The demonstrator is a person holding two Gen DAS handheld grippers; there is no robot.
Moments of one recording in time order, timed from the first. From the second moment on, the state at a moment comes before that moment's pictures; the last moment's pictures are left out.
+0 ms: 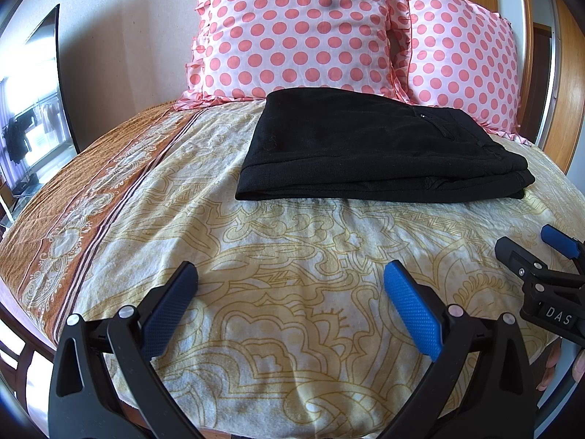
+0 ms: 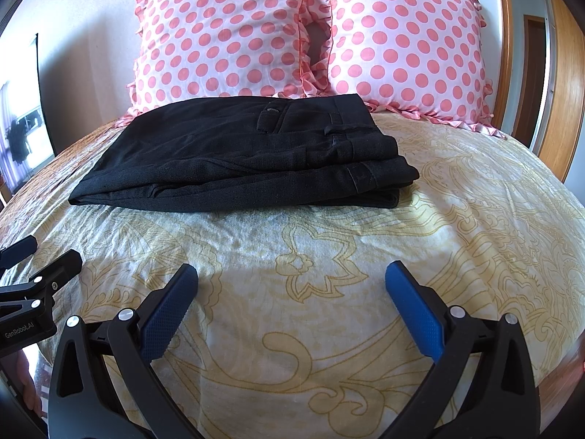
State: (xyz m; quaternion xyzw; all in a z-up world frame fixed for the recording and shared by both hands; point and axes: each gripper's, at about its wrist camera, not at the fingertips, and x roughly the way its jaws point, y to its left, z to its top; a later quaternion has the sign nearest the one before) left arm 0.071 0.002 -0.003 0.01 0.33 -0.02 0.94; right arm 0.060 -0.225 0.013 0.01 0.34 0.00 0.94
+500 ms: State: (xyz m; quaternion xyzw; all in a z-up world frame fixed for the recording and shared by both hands) left arm 0.071 0.001 -0.003 0.01 0.33 -0.02 0.94; right arm 0.060 -0.224 0.012 0.01 0.34 0.00 0.94
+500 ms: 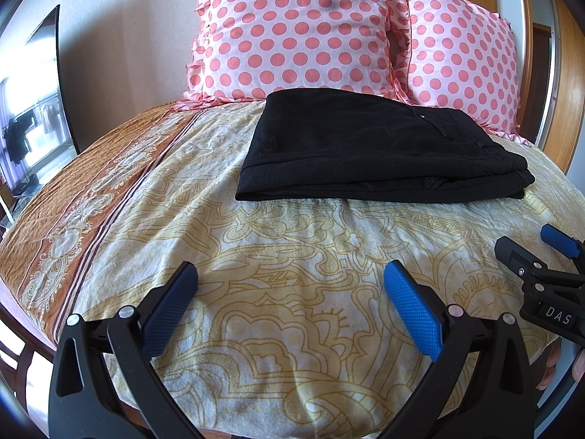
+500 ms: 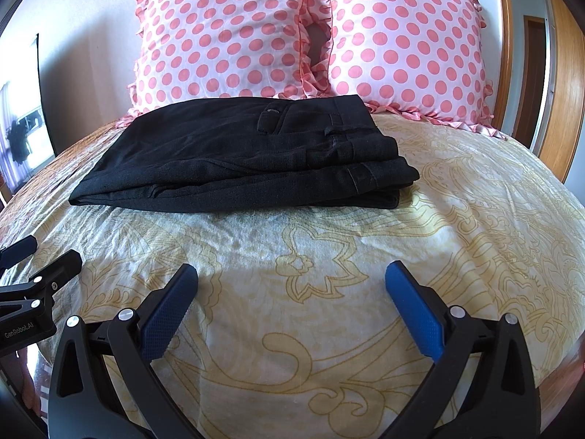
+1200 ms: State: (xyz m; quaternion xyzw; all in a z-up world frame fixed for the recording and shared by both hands) left arm 0.071 0.000 -0.002 0.01 0.33 -0.02 0.94; right arm 0.060 -0.223 0.012 0.01 0.33 0.00 0.94
